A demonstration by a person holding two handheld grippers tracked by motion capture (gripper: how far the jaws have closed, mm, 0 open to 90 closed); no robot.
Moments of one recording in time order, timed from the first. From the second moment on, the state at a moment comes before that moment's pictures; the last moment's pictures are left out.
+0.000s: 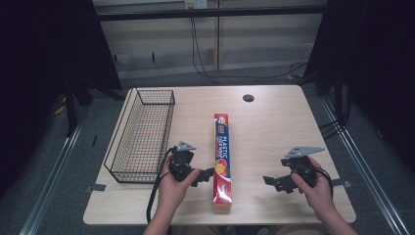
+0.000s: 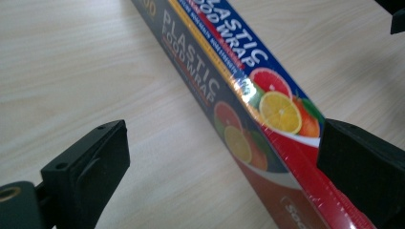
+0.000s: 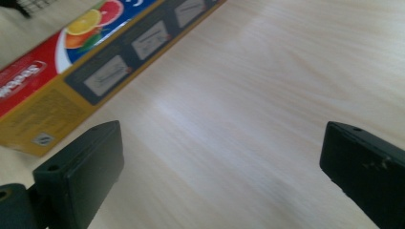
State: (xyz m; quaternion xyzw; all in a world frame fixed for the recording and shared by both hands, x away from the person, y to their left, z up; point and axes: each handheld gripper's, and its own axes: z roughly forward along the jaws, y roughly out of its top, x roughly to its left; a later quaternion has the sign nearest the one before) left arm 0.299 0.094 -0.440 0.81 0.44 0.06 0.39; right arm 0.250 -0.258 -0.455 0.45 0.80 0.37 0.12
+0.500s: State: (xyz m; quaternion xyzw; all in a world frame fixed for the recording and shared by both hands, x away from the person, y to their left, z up) left arm 0.312 0.085 -0.439 0.81 0.44 0.04 0.38; right arm 0.250 -0.260 -0.453 0.45 0.80 0.36 0.14
